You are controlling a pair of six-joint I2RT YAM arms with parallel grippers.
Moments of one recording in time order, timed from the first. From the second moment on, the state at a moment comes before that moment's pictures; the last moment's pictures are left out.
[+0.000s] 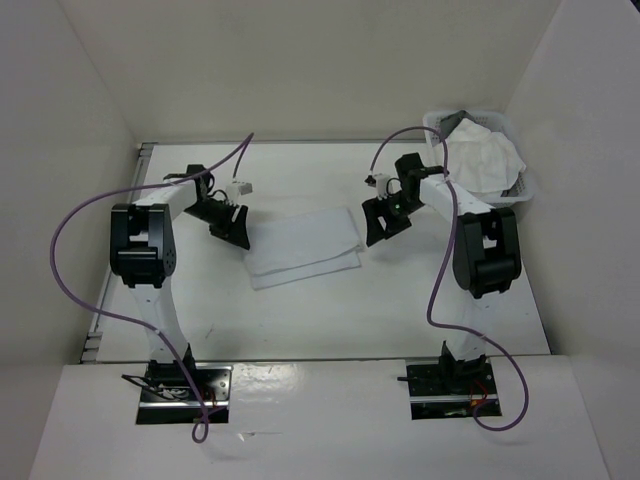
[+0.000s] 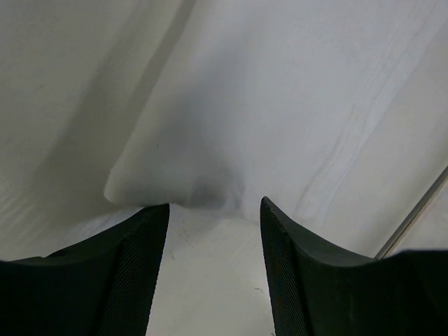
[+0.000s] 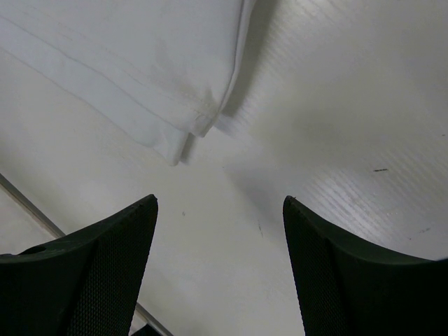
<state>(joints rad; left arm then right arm) 0.03 2.05 1.47 -0.88 0.70 0.49 0.19 1.93 1.45 -0.83 -0.51 -0.29</state>
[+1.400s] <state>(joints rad) 0.08 2.28 1.79 -1.05 0.78 0.70 0.19 1.87 1.43 -0.88 -0.49 -0.31</state>
